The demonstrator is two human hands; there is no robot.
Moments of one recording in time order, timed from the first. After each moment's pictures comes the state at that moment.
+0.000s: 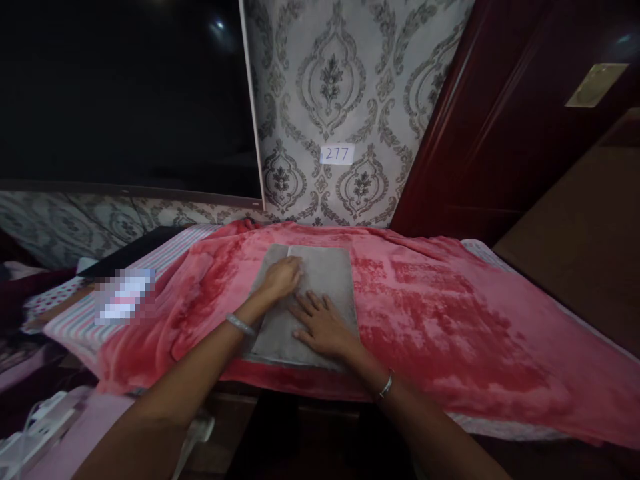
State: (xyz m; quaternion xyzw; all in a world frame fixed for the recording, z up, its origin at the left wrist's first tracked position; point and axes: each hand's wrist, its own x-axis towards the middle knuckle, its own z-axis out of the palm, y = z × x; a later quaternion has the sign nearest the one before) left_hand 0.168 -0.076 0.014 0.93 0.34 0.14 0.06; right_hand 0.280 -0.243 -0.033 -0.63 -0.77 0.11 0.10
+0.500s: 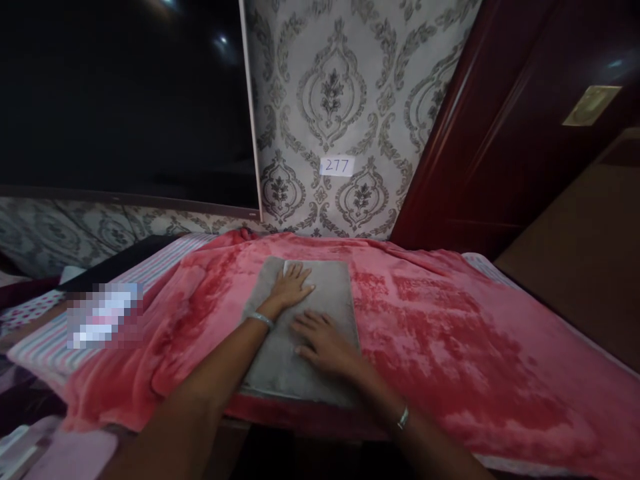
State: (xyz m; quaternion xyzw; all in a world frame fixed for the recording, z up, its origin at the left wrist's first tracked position) left_hand 0.214 -0.034 -0.025 0.94 0.34 0.05 0.06; right_hand 0.296 -0.227 -0.033 -0.61 -0.76 0.13 0.19
